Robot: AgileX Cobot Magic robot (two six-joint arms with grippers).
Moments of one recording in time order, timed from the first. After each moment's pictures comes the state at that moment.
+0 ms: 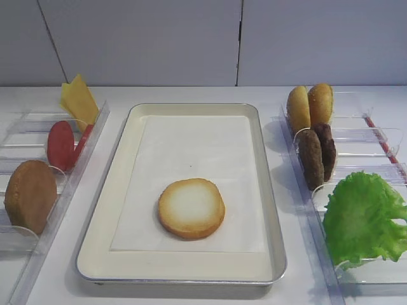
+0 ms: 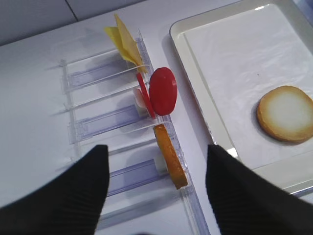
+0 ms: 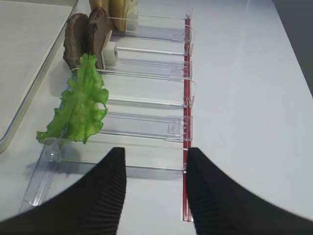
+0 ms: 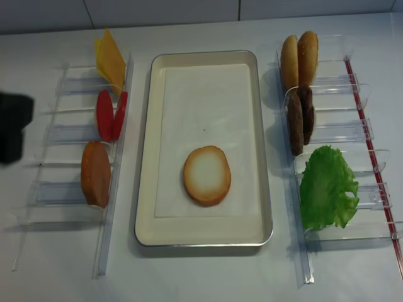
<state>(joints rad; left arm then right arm) -0.27 0.78 -1.11 0.09 1.14 0.03 -0.02 -0.02 -0.47 0.09 1.14 -0.12</state>
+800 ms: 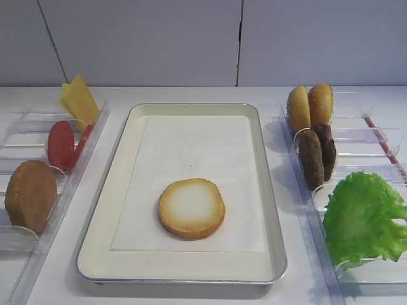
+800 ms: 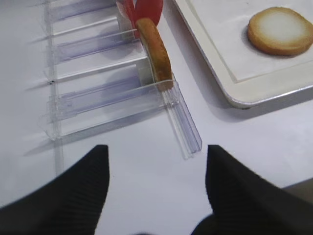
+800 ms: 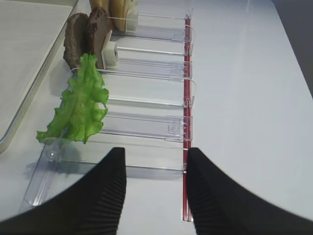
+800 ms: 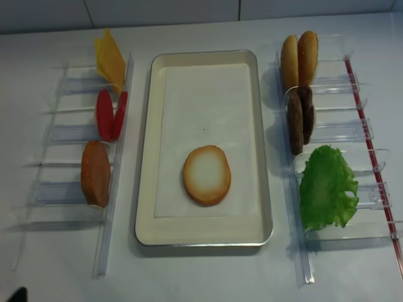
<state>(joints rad) -0.27 0.02 -0.55 0.05 1.24 0.02 -0.02 -0.02 -0.47 0.09 1.14 -0.13</state>
